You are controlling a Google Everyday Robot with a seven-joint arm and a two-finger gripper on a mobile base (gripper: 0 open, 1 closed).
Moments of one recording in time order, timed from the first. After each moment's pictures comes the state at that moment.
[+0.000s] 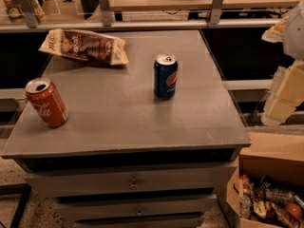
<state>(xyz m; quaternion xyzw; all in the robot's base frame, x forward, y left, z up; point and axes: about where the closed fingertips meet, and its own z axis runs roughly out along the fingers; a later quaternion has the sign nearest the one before) 0.438 -0.214 0.987 -0.60 0.78 -0.05 0.18</state>
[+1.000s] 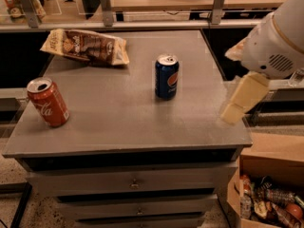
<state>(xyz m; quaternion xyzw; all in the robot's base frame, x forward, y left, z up) 0.456 -0.156 0.949 -0.58 0.78 0.06 0.22</state>
